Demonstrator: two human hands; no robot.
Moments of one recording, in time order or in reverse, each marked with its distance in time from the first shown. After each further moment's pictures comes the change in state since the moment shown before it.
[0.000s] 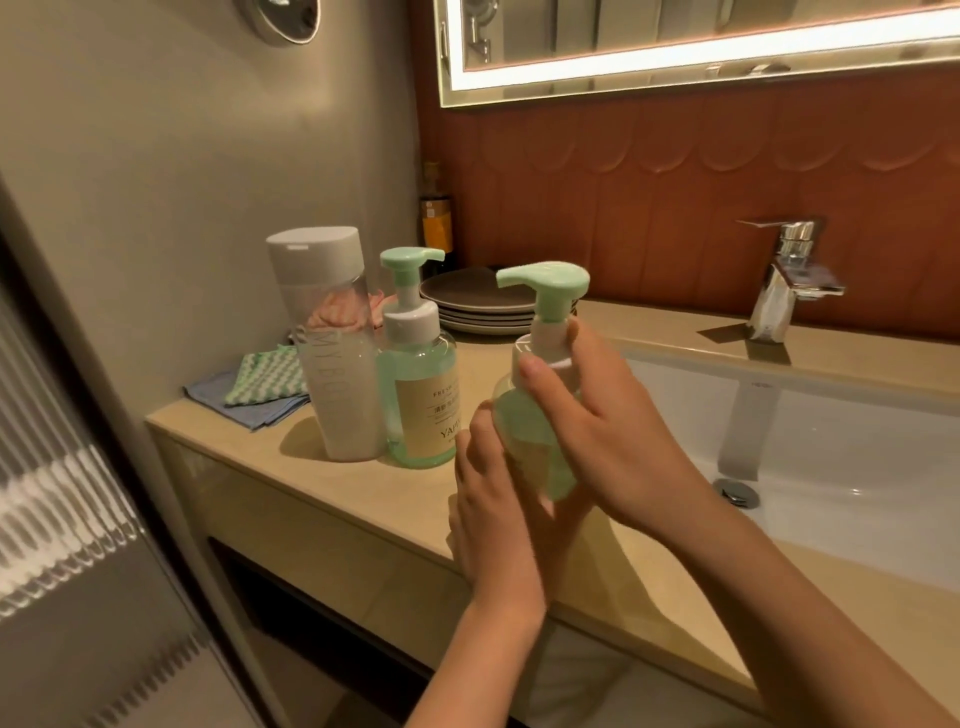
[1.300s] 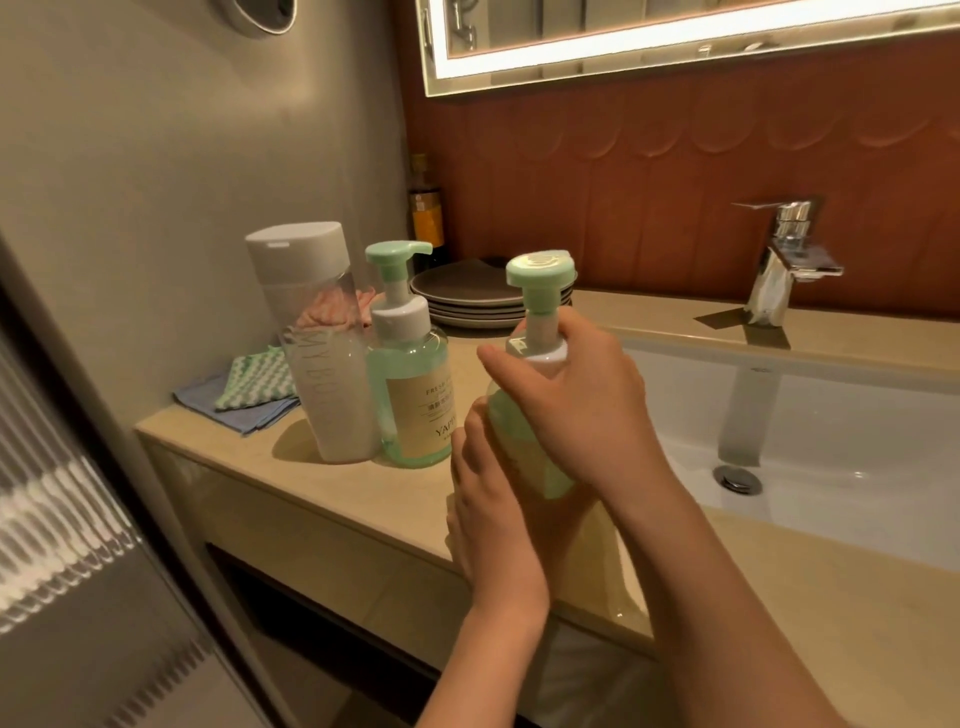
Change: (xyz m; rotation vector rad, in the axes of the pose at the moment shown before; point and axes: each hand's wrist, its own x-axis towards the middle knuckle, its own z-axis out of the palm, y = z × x) left_hand 0.004 -0.007 0.003 0.073 -0.041 -0.017; right_hand 0.013 -0.003 0.015 -0.064 0.182 0.104
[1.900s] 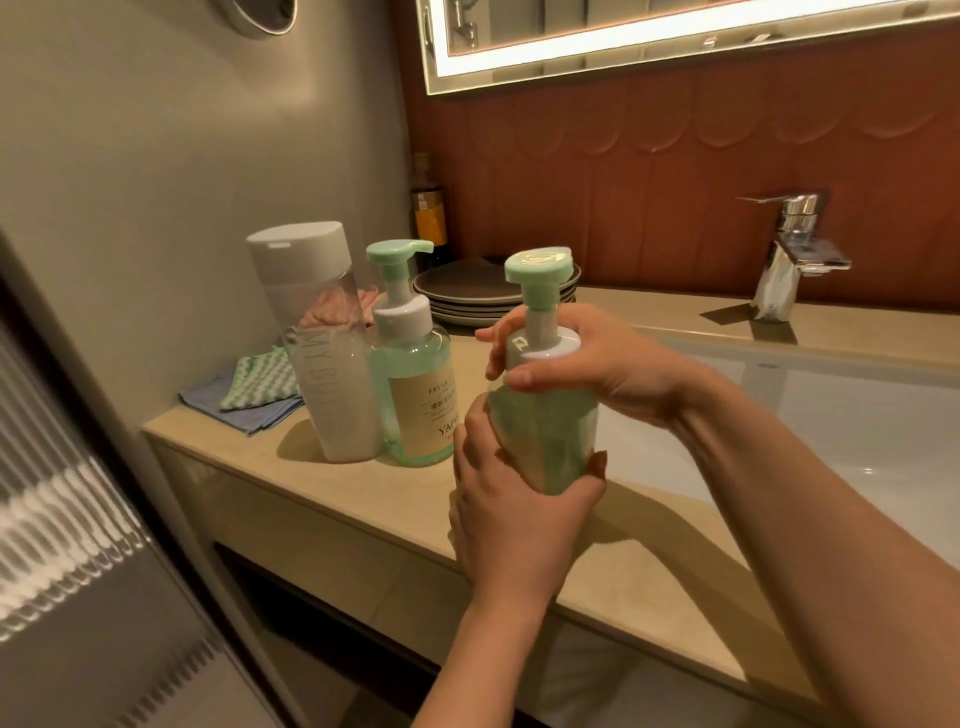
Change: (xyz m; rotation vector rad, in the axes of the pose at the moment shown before) left_hand -0.001 0.002 0.003 -0.166 0.069 0.005; right_hand 0.053 0.033 -0.024 0.546 -0.796 -0.063
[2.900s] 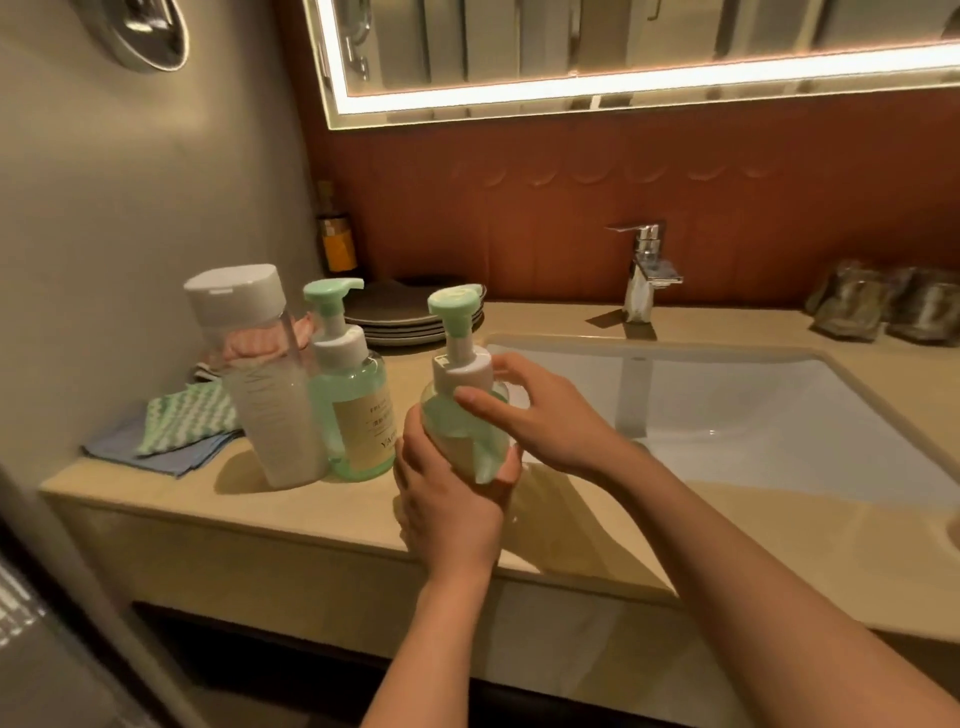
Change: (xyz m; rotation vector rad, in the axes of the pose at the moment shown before) left_hand -0.002 -0.002 -0.005 -0.054 0.024 0.034; right_hand -0.048 -0.010 0.043 -0.495 0.517 0.224
